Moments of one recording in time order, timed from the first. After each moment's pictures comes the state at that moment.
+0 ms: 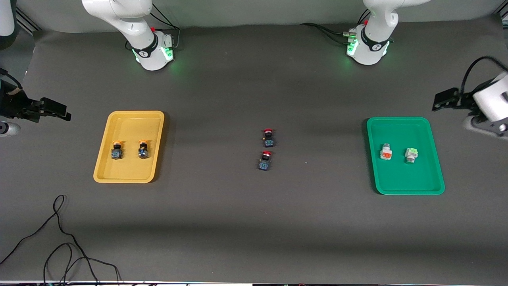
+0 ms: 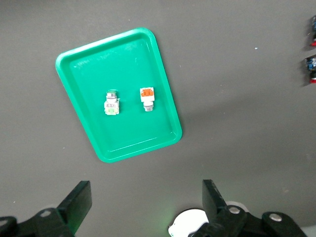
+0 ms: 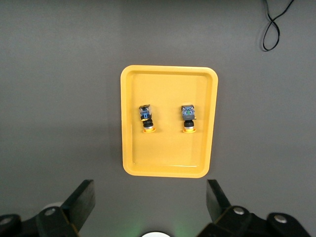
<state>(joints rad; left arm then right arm) 0.10 0.09 -0.10 -1.50 0.00 1.40 0.29 -0.04 0.01 -0.02 -1.61 0.01 1.53 -0.05</state>
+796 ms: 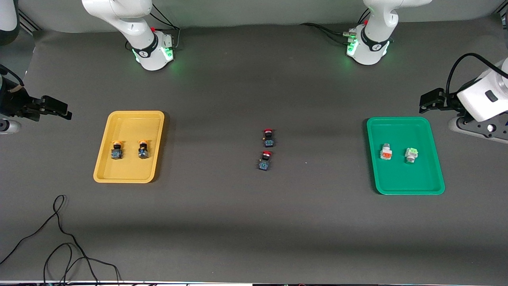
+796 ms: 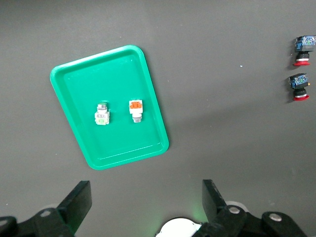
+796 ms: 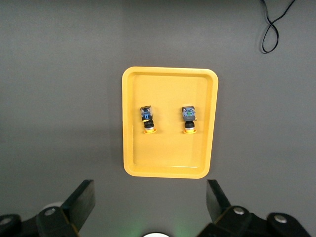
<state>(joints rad) 0.01 0.13 -0.10 -1.41 0.00 1.39 0.17 -0.04 0.00 -0.02 -1.61 0.01 1.53 -0.05</state>
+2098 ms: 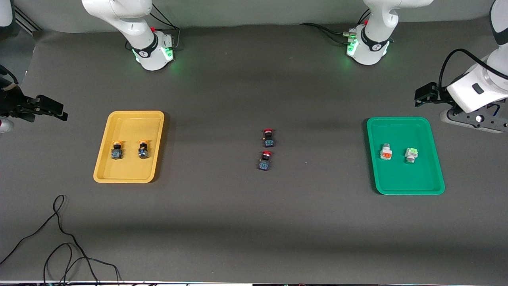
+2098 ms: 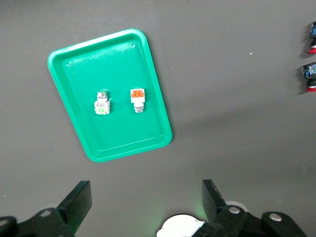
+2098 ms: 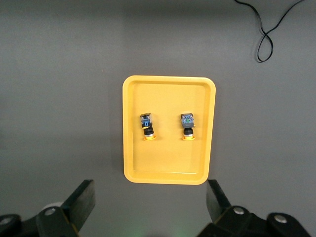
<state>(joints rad) -0.07 0.02 -0.02 -1.62 0.01 1.47 0.17 -0.04 0.00 -0.02 -1.59 0.01 1.54 -0.05</state>
